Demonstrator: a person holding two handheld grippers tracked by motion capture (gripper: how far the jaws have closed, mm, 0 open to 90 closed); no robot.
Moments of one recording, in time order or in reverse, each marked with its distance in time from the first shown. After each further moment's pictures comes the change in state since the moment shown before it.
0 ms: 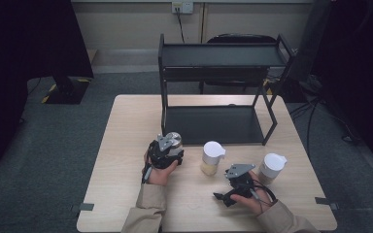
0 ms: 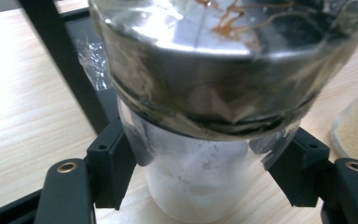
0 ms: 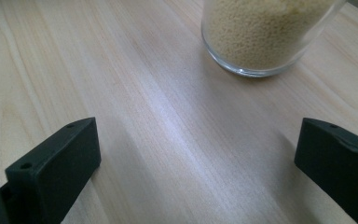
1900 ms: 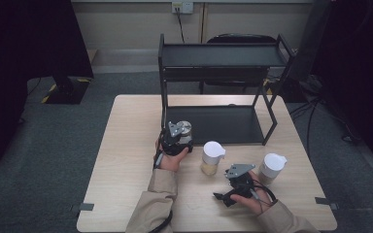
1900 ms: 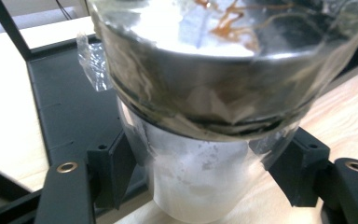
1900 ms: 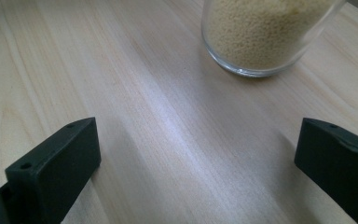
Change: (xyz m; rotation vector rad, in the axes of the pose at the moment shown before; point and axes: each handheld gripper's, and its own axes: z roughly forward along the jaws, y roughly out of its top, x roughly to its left) left arm -0.001 0.035 0.036 -0.025 -0.035 -0.036; right arm 0.000 0.000 0.000 0.000 0.000 0.000
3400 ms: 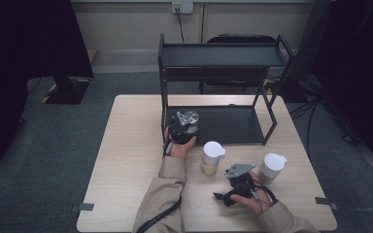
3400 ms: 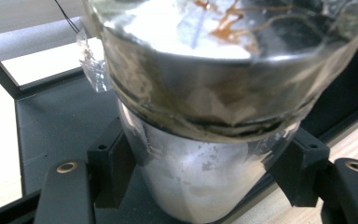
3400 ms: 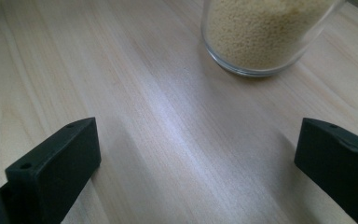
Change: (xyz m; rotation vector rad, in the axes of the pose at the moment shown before) left arm -0.008 0.026 0.038 -0.005 0.038 0.045; right arm 0.000 0.000 0.000 -0.001 -0.001 0.000
